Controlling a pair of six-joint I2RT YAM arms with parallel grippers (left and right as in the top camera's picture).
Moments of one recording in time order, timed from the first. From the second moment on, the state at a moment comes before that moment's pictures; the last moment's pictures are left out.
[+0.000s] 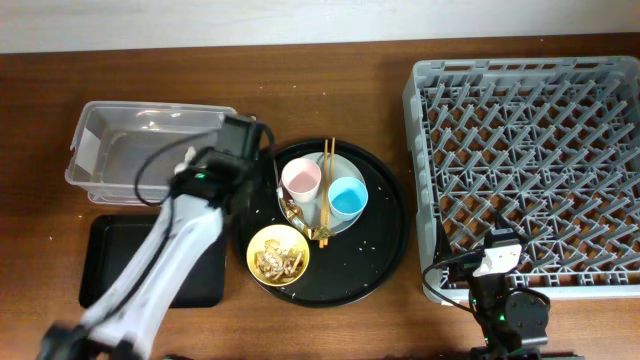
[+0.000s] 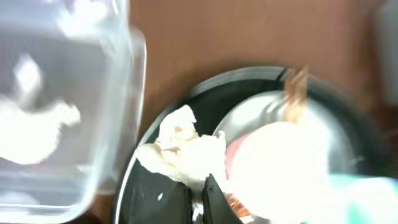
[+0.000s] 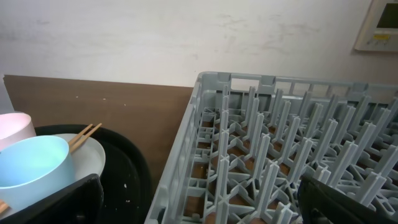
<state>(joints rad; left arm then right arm) -0.34 1.48 1.15 -0.60 -0.09 -0.38 0.06 0.01 0.01 -0.07 -0.05 -0.02</state>
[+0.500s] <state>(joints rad) -0.22 1.54 1.18 -0.57 -0.35 -0.38 0.06 0.01 0.01 -0.07 -0.05 -0.02</state>
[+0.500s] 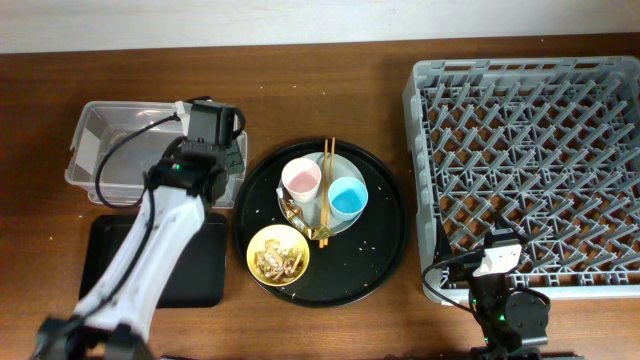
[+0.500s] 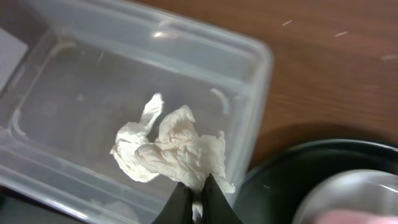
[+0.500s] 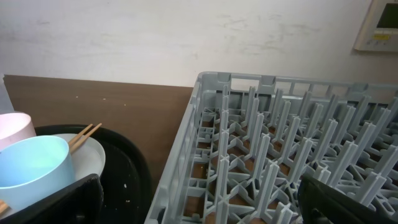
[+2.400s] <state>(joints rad) -0.58 1.67 1.19 -0.82 0.12 -1.01 0.06 0.01 0.01 -0.07 -0.05 -0.02</state>
